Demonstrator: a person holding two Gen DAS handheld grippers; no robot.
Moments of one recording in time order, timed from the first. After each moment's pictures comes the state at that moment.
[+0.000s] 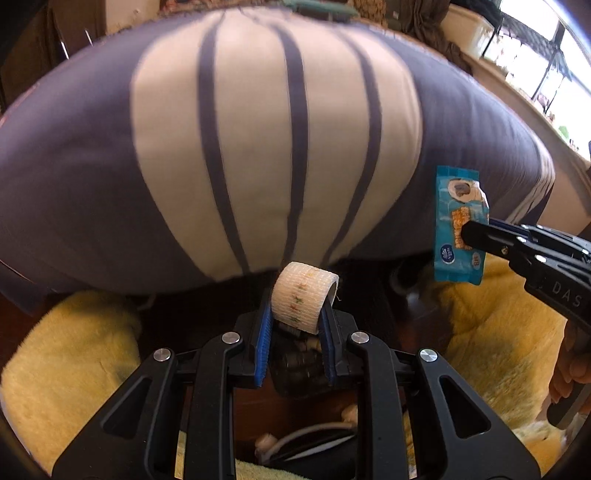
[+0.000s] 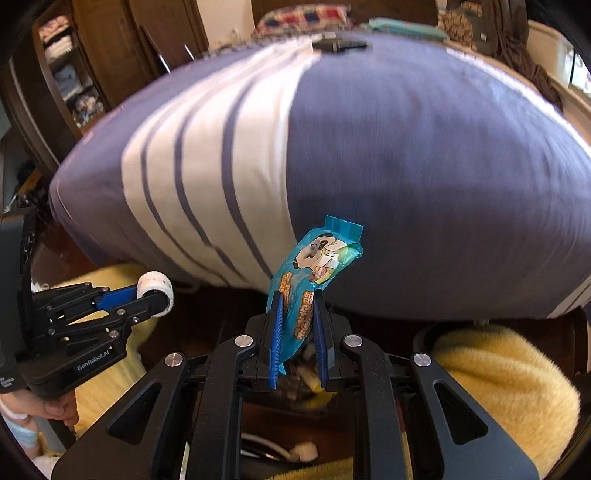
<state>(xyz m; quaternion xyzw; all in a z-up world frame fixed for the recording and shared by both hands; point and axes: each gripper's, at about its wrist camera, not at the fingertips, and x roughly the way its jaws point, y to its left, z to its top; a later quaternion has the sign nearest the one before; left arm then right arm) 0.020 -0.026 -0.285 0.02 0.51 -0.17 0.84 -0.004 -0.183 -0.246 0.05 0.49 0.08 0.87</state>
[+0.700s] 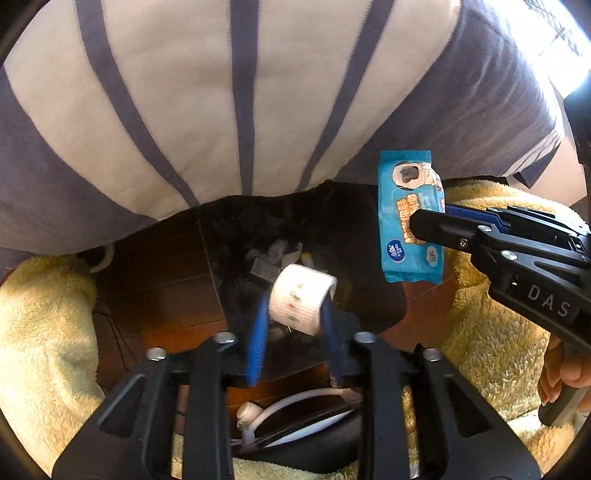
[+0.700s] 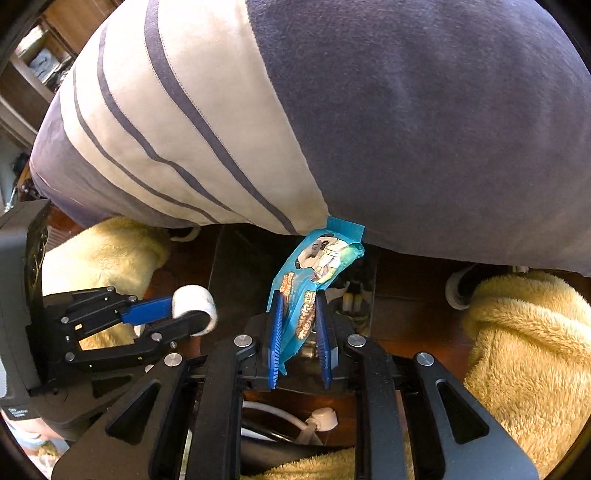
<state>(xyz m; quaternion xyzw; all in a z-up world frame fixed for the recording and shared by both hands) 0.031 -0.048 -0.364 0.03 0.61 -0.21 0.76 0.021 -0.173 -0.328 0.07 0.59 0.10 0.80</state>
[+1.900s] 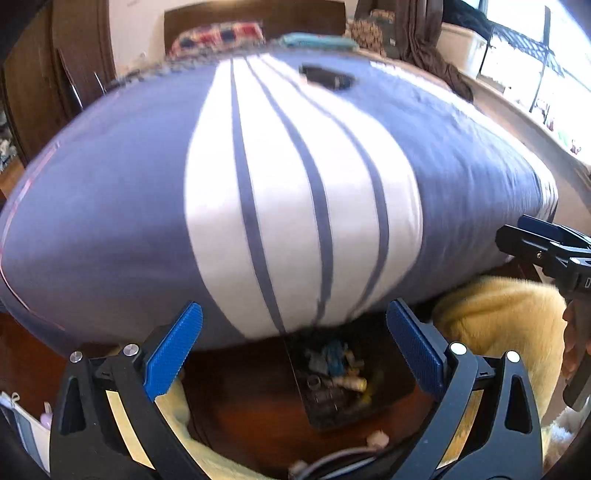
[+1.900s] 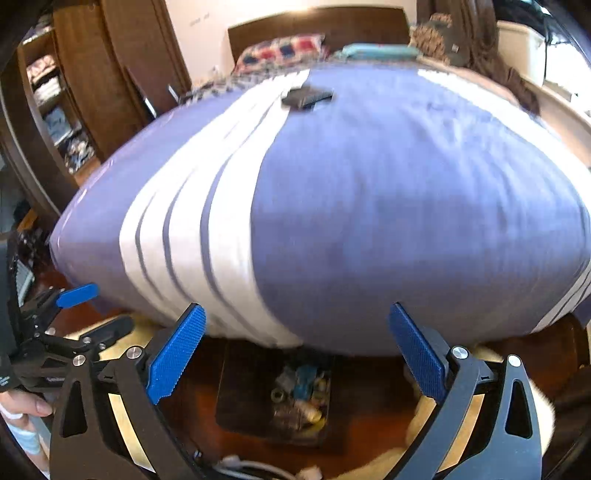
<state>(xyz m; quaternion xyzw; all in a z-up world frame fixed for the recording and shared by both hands) 0.047 -0.008 -0.191 0.06 0.43 -0.15 0.89 0.014 -0.223 -0.173 0.08 0.41 0.05 0.91</state>
